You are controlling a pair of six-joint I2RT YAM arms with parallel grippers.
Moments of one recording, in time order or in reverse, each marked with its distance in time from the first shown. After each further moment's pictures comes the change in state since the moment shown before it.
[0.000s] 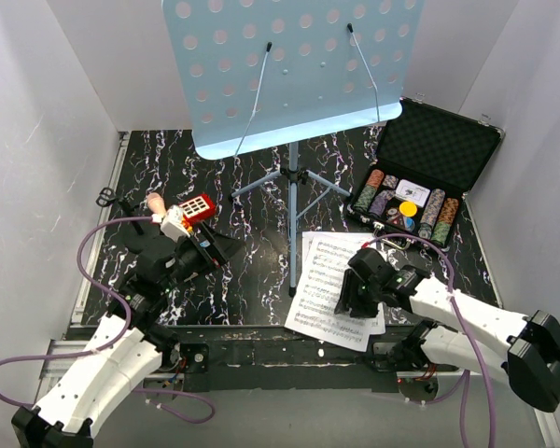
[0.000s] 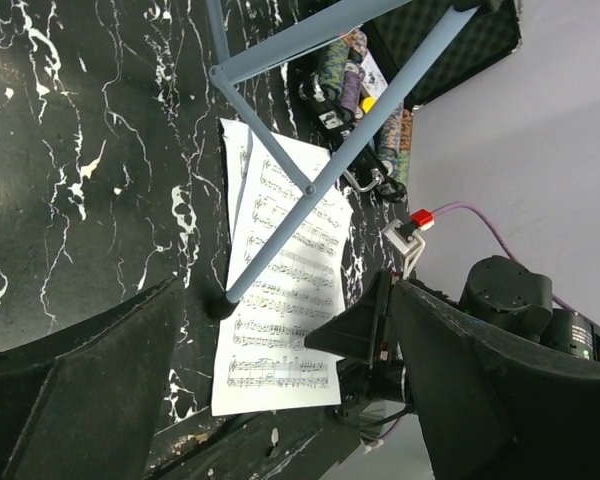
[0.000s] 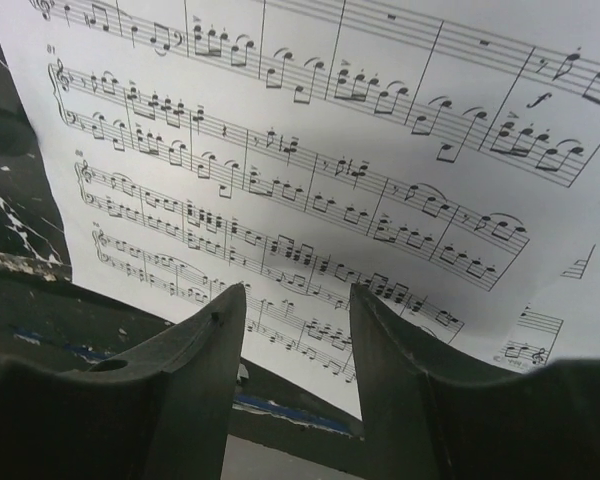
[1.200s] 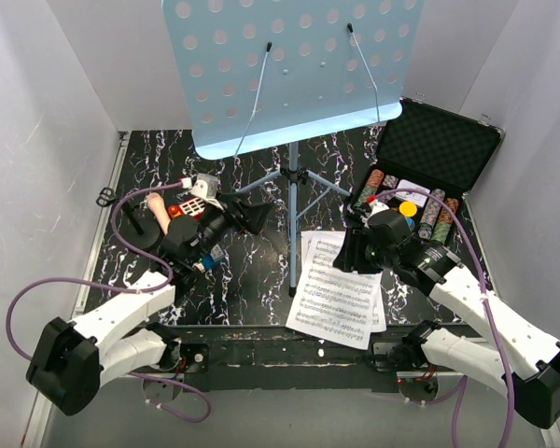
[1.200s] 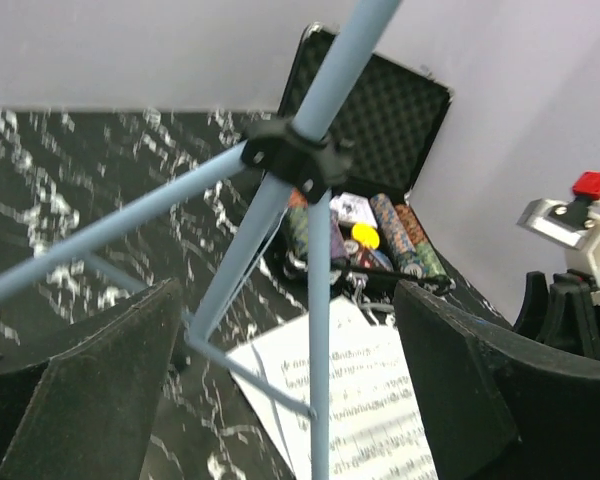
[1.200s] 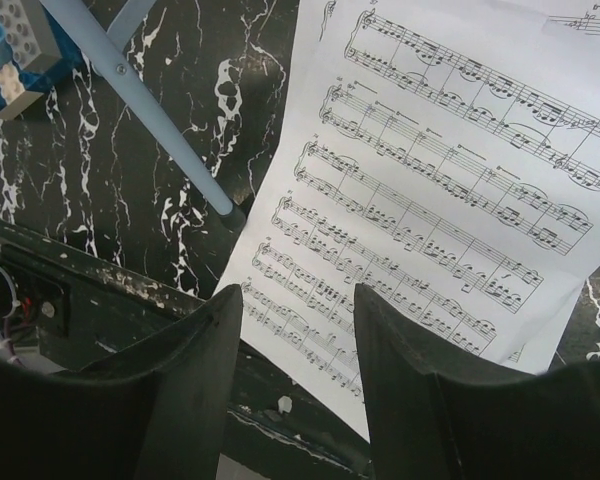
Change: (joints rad) left arm -0.089 0.468 0.008 0.851 -0.066 0.457; right arm -0.133 -0.081 0.337 -0.058 0.029 -0.325
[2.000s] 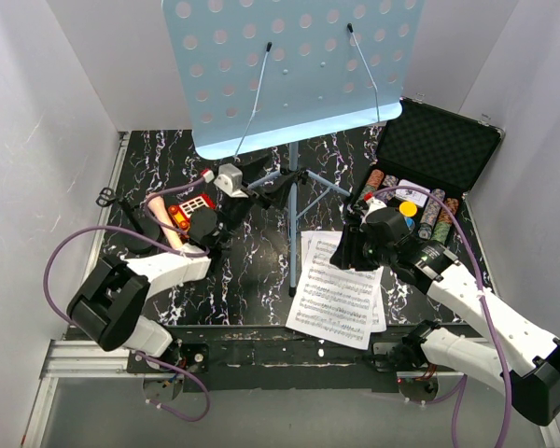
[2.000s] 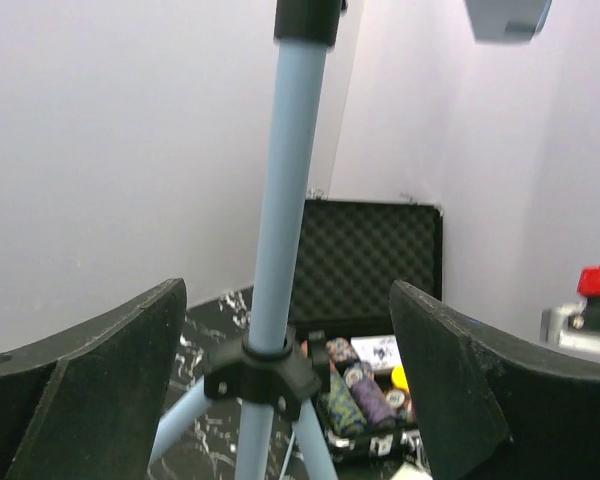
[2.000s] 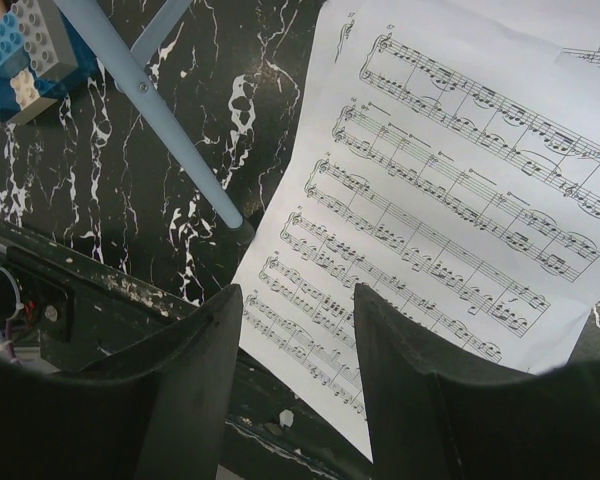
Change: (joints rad) left arm -0.085 0.434 0.122 0.713 -0.026 0.299; right arm -0.002 0.028 0.000 0.053 -0.012 -0.031
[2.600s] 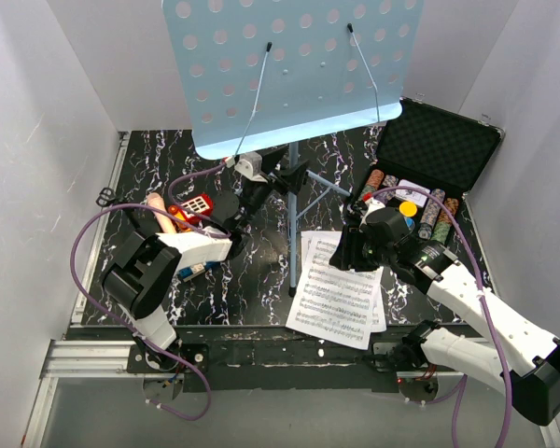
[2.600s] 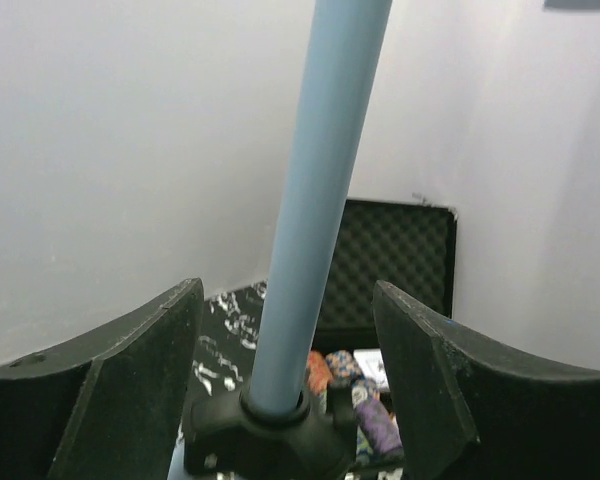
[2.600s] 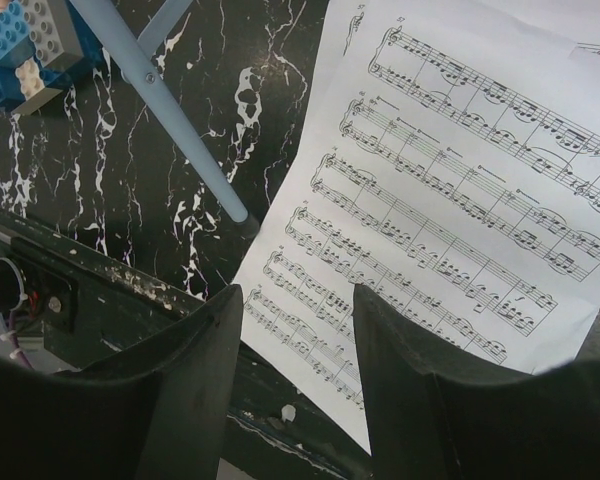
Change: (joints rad) left arm -0.013 0.248 0.191 0.043 -0.028 -0.029; right arm 0.000 0.001 0.000 -0.002 -0.023 -0.004
